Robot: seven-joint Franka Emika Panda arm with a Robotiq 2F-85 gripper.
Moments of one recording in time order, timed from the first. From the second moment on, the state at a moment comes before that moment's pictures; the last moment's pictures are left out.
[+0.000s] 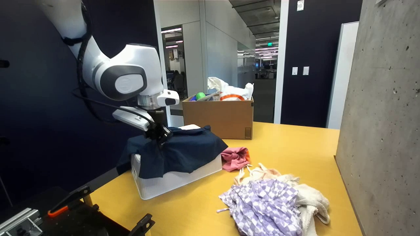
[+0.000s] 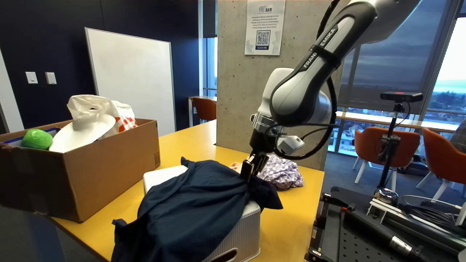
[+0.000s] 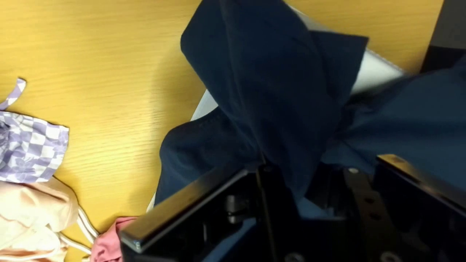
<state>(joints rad) -0.20 0.35 0.26 -2.33 0.22 2.86 -0.18</state>
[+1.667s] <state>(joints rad) -0.18 0.03 -0.08 -2.18 -0.19 2.76 0.29</state>
